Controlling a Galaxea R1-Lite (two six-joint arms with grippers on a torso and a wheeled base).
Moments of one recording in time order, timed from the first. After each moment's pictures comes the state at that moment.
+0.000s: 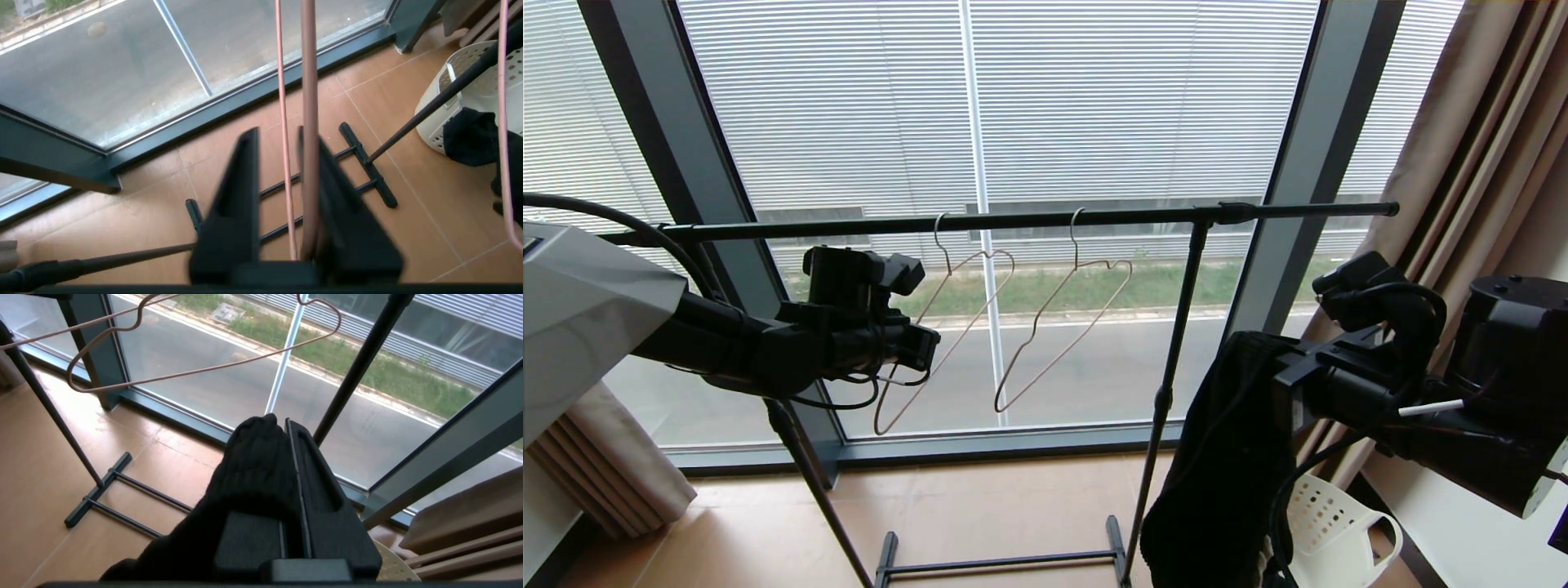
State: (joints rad) left arm -0.24 2.09 -1.18 -0.37 -0.08 0.17; right arm 0.48 1.55 -0.56 -0.76 -0.07 -0.12
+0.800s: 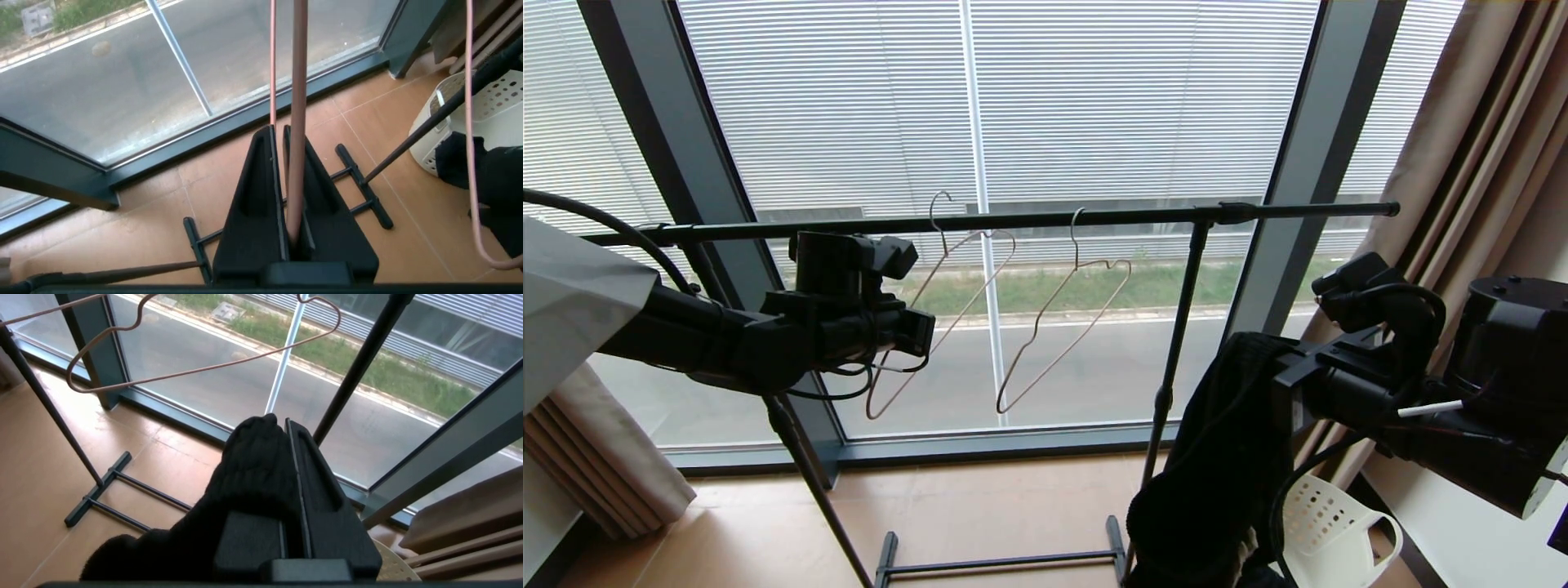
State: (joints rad) left arm -0.24 2.04 -1.17 -0.41 -0.08 0.15; right arm 0.48 1.55 -0.56 -0.76 -0.07 -0.12
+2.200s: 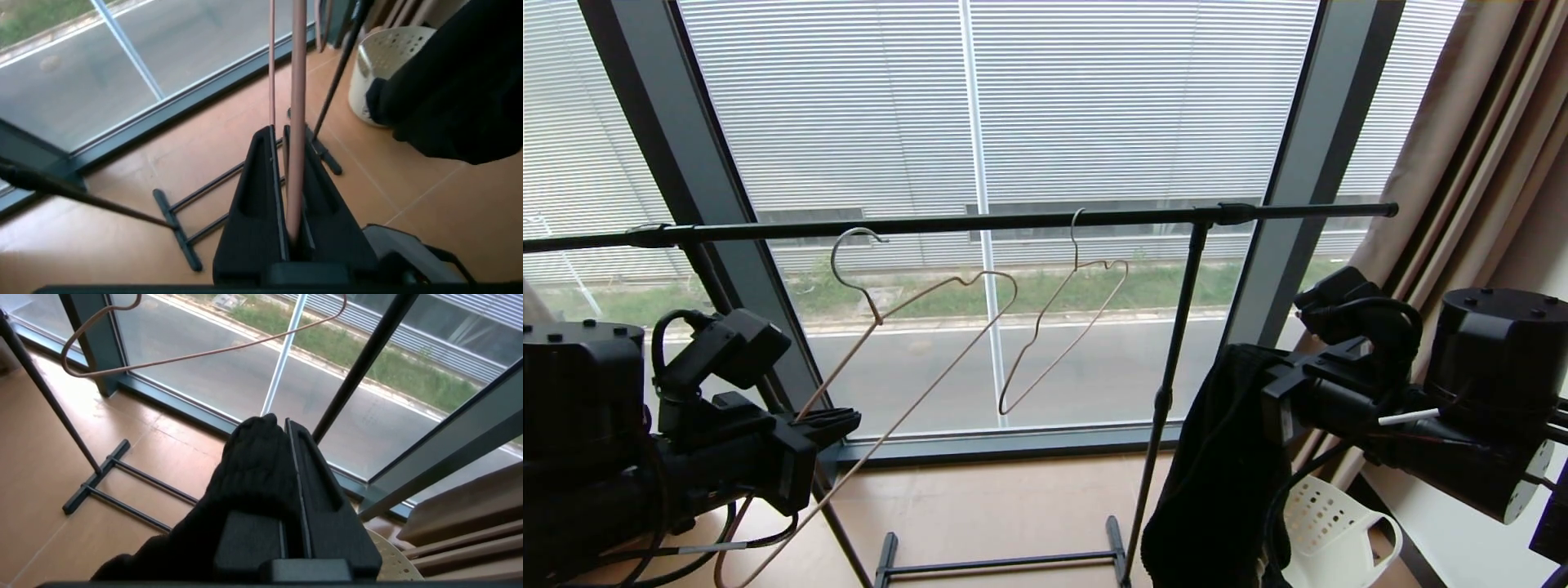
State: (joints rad) left arm -0.27 1.37 -0.48 -0.43 -0.21 0.15; right arm 0.49 1.58 -0.55 -0.76 -0.08 -0.13
